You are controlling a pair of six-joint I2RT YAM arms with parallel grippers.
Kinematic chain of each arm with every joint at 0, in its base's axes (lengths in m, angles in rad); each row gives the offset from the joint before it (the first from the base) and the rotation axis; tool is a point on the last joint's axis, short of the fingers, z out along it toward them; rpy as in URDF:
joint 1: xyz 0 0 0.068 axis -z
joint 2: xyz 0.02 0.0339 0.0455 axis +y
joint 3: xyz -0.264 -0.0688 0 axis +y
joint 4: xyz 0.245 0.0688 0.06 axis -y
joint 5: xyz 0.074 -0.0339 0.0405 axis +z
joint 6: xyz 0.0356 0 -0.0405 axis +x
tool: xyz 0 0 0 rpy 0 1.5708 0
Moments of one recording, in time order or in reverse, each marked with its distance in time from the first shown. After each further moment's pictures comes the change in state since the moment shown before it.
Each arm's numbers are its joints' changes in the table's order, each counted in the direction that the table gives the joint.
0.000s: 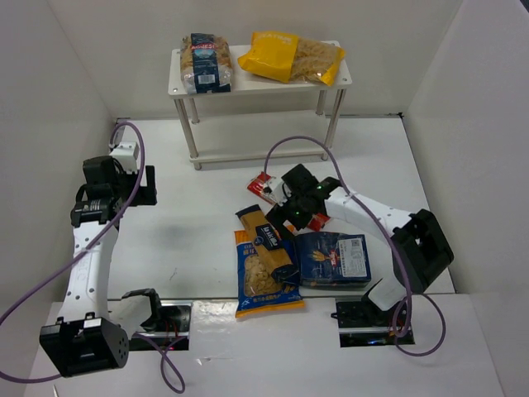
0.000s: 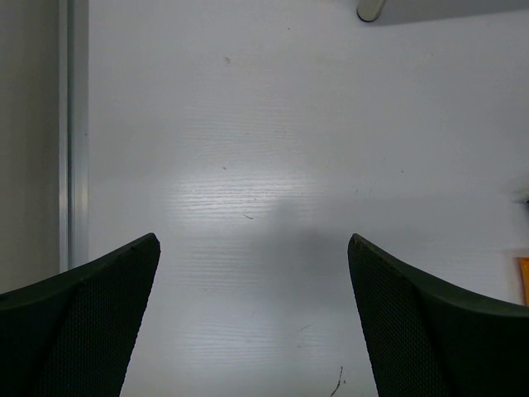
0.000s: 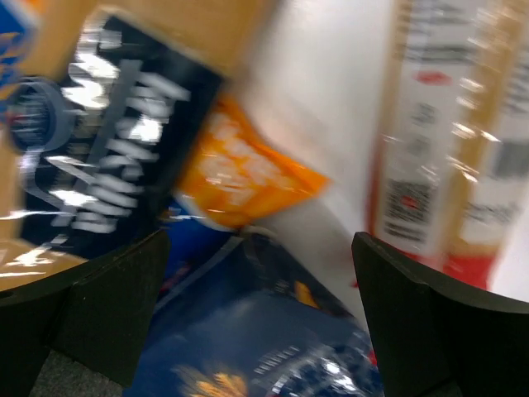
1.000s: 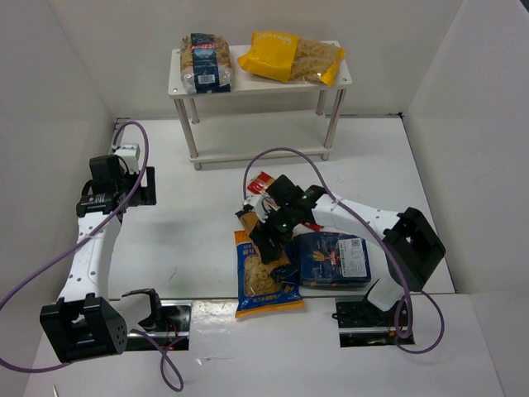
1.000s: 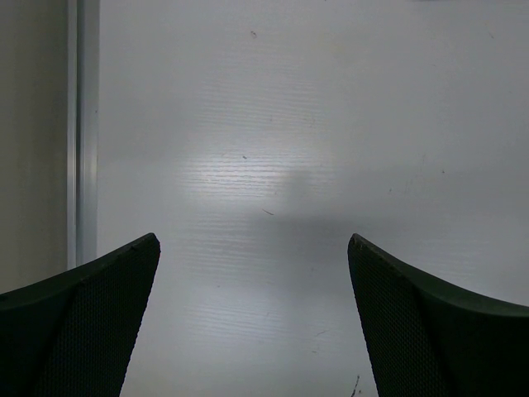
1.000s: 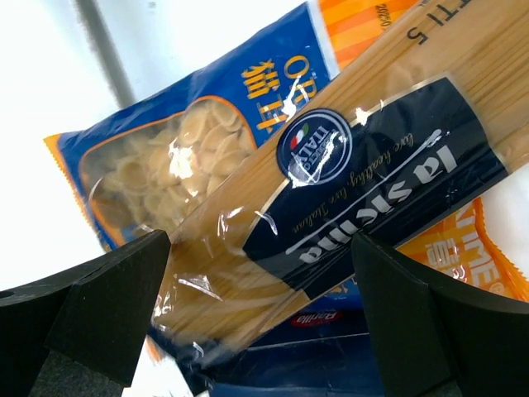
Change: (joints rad) left arm -0.002 0.087 0.022 0.037 0.079 0.000; right arm -0.140 0.047 -0.009 0.018 0.367 -0.005
